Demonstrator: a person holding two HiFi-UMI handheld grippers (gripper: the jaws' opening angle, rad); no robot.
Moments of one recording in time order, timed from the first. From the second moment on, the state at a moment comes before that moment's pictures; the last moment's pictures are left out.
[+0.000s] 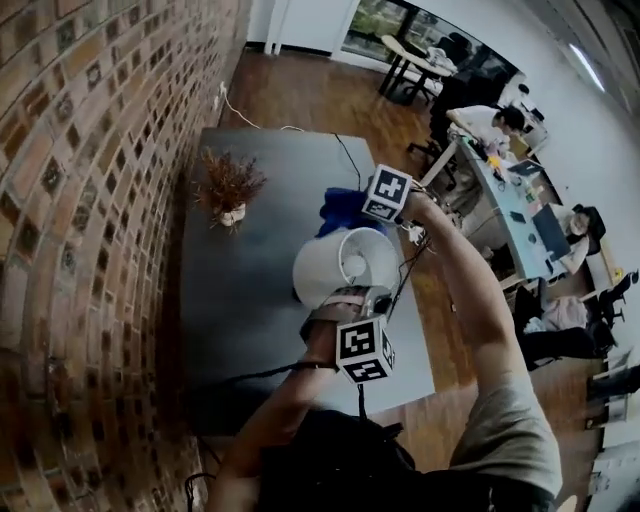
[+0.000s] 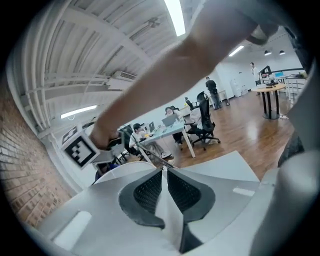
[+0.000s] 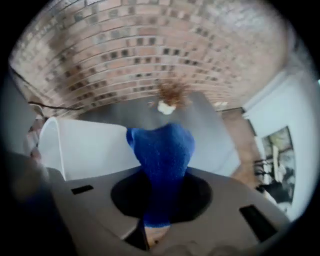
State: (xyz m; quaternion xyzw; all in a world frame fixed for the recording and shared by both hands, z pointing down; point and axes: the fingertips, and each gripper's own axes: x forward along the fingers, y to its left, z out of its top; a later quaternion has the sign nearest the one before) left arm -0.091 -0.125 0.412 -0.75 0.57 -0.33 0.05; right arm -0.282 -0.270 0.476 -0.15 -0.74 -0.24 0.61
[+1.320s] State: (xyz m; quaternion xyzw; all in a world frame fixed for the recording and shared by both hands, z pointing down) left arm -0.150 -0.121 0.439 -0.78 0.35 -0.50 -0.16; right arm -0.130 -0.110 0.582 -0.03 -0.85 0.52 -0.02
